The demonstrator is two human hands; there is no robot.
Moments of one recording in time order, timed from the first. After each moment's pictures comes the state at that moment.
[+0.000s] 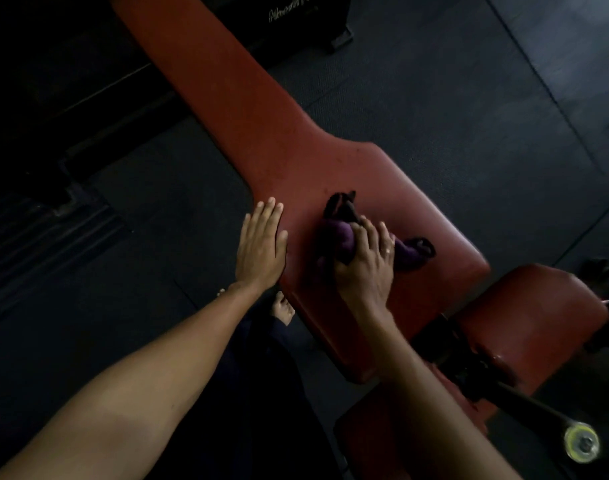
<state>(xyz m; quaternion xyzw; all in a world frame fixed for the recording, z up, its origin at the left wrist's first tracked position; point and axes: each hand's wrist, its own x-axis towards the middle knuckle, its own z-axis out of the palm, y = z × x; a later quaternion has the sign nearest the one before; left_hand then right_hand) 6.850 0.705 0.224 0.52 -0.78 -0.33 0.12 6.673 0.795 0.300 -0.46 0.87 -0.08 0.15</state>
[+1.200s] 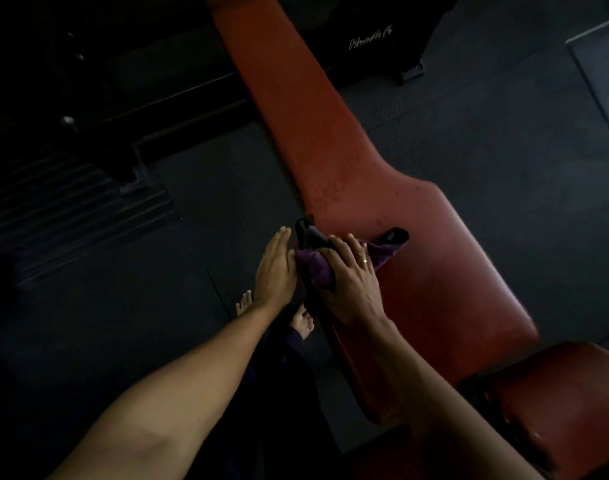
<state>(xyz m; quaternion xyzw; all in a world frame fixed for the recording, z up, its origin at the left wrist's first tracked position) 6.888 0.712 0.228 0.65 -0.60 -0.44 0.14 6.718 0.748 0.286 -0.69 0.67 -0.04 0.26</state>
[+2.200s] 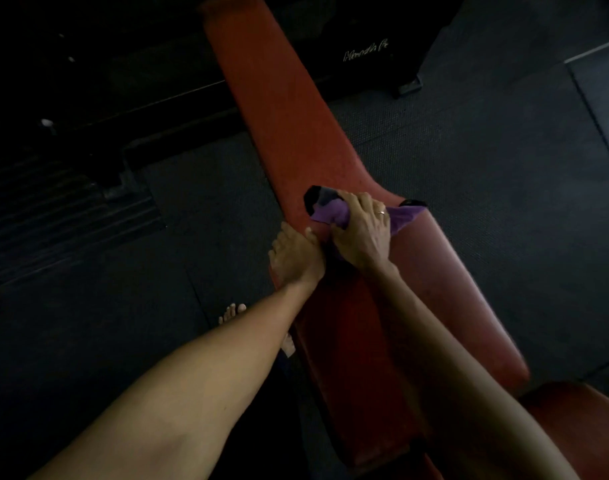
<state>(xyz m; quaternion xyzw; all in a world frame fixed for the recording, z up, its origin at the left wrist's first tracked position) 6.773 0.648 0.231 0.80 -0.50 -0.32 0.00 6.652 0.626 0.272 -0.63 0.74 -0.06 0.24</state>
